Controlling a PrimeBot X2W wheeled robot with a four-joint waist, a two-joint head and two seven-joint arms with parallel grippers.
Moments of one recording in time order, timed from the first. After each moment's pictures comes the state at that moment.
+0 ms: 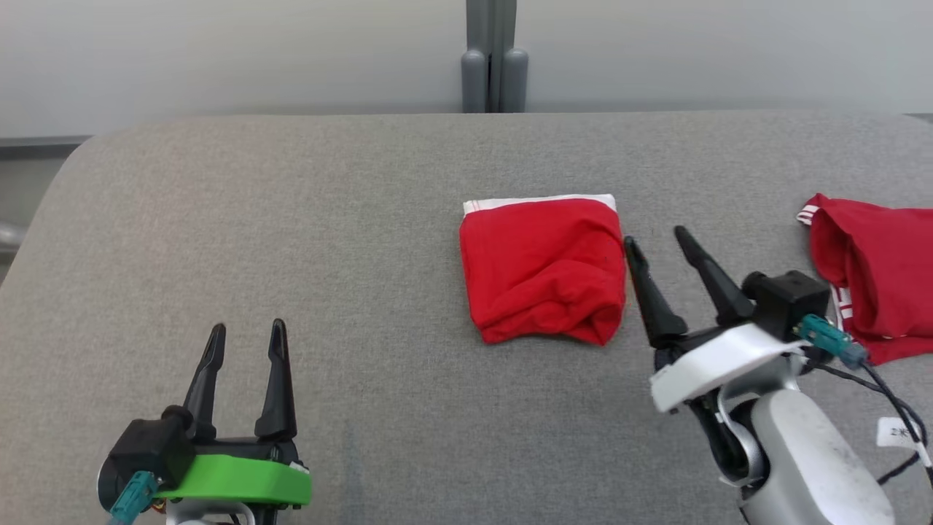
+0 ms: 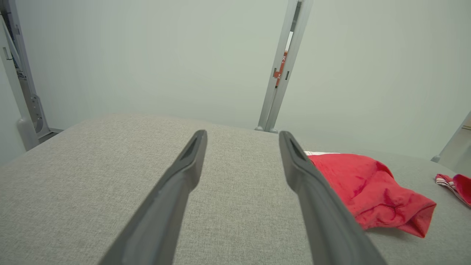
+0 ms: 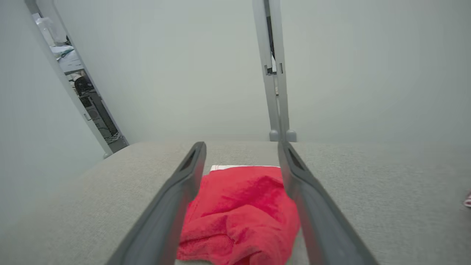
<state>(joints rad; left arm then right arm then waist) -0.02 0.05 -0.07 0.10 -0.31 -0.12 -0.26 -0.27 -0.12 0.24 0.19 0.37 0.13 -0.15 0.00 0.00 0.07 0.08</state>
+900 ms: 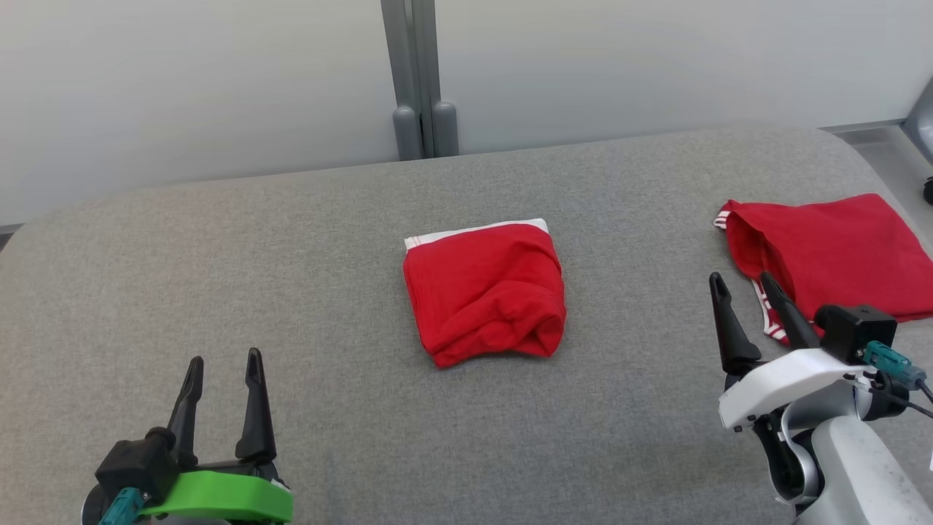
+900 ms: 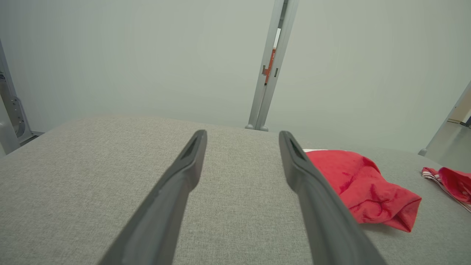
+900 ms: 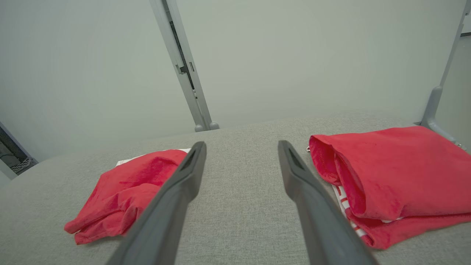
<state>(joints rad) 0.00 0.05 -0.01 0.18 -0.31 -0.11 -0.26 -0.21 -0.17 0.07 0.33 0.37 0.13 -0.16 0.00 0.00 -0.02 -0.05</state>
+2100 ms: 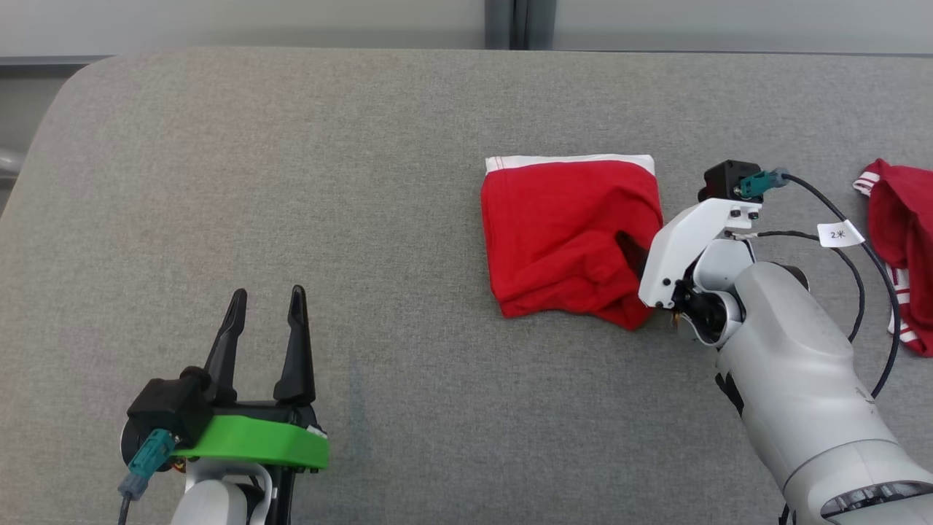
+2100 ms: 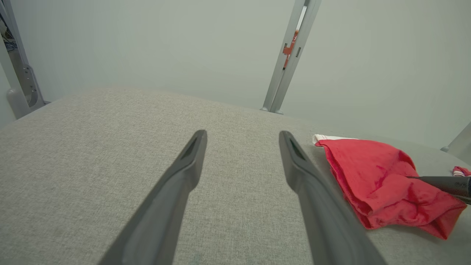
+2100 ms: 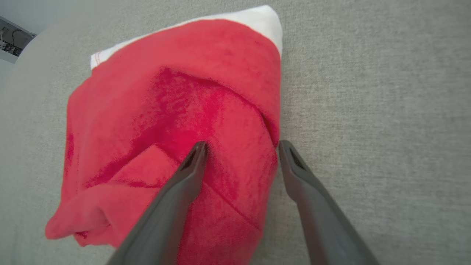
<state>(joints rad) -0.12 0.05 -0.12 0.17 -0.35 -0.11 -0.26 -0.79 -0.05 0.10 0.97 0.43 0.13 0.31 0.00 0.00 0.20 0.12</state>
